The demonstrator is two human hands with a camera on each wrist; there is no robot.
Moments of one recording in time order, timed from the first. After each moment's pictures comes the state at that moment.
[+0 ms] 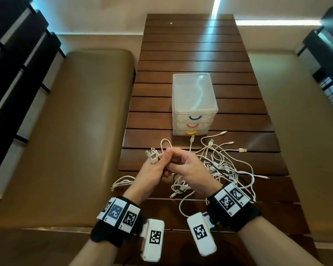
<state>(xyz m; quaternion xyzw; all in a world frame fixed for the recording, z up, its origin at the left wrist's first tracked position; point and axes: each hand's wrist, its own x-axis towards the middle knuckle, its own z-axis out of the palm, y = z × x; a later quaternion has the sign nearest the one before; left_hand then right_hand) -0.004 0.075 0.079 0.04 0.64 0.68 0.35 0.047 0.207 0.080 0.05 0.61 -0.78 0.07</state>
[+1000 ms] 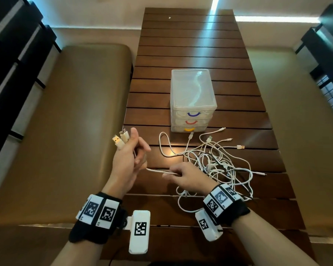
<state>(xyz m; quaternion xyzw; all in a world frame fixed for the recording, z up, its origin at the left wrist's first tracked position) -0.023 0.045 0.113 0.01 0.58 0.77 0.25 0.055 0.223 0.036 0.01 0.87 -0.45 0.18</state>
